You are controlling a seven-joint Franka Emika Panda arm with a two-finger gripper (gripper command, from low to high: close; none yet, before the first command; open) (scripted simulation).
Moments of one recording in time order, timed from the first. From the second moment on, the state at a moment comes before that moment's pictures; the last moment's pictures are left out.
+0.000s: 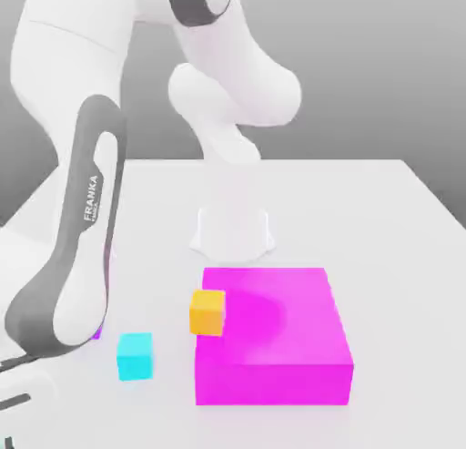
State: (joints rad) arm -0.38 0.67 -0.13 -1.96 0.16 2.62 -0.32
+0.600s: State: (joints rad) arm -0.14 0.15 -0.21 -2.33 0.01 2.47 0.22
